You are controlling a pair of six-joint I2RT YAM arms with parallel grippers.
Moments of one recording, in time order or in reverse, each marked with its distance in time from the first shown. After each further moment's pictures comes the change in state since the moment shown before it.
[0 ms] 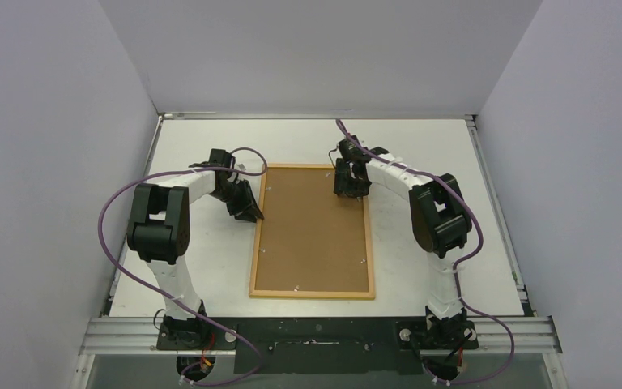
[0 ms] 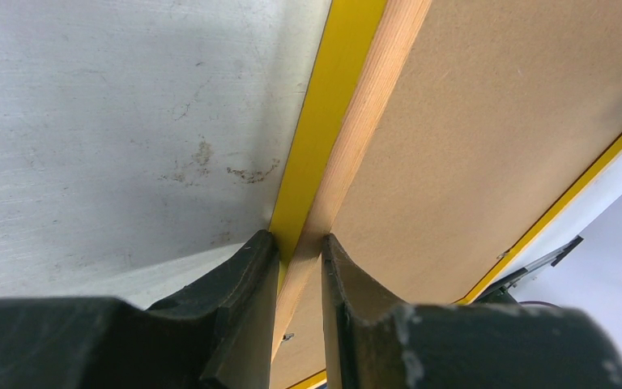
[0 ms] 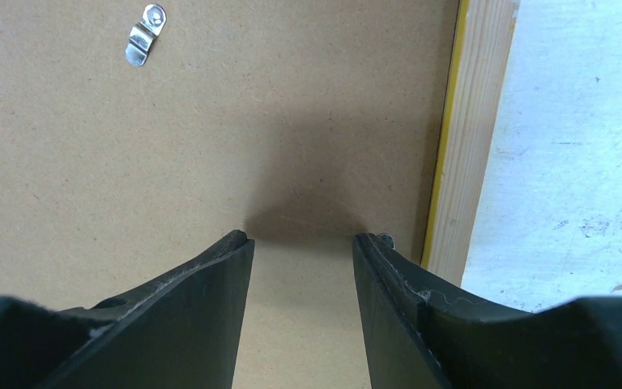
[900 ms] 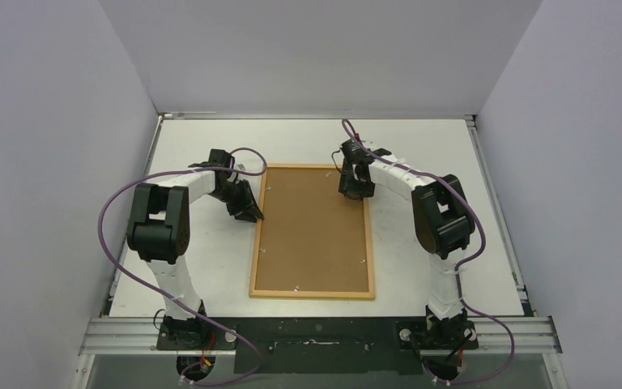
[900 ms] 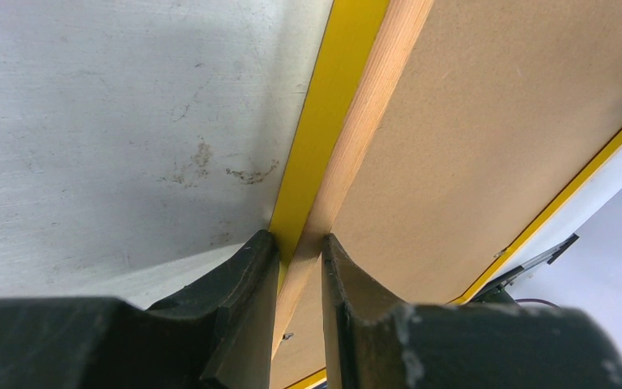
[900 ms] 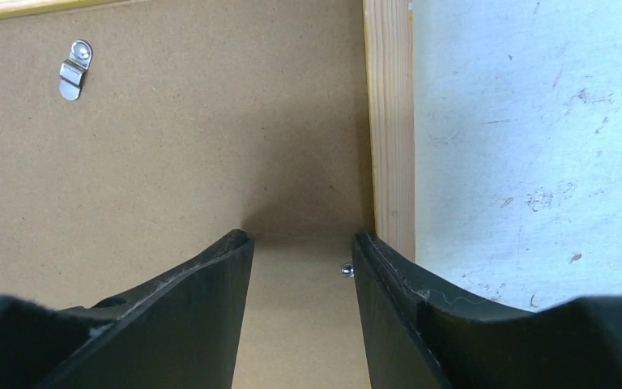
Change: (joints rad) left arm 0.005 0.003 0.000 0.001 0.009 0.000; right arm -0.013 -0.018 -0.032 -0.006 0.101 0.074
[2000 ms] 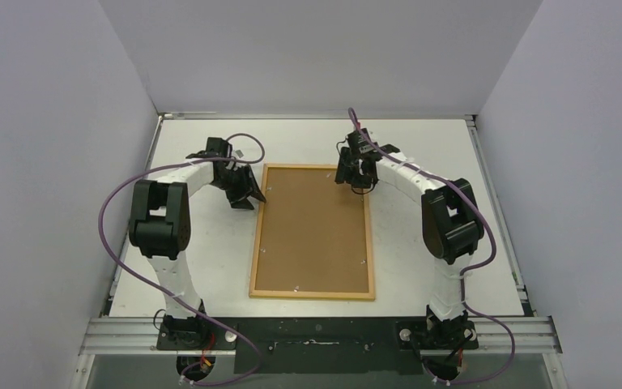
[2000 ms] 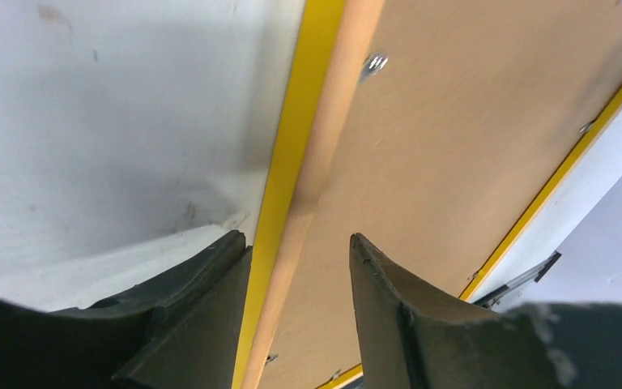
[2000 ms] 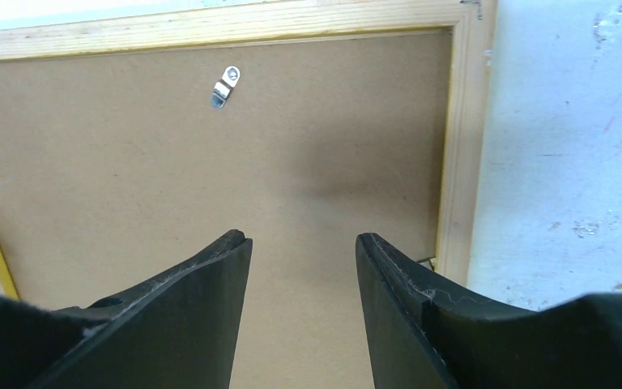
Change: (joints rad) left arm 0.017 0.028 0.092 0.003 0.007 -0.006; right arm -0.013 -0.079 -0.011 0.084 -0.137 -0.013
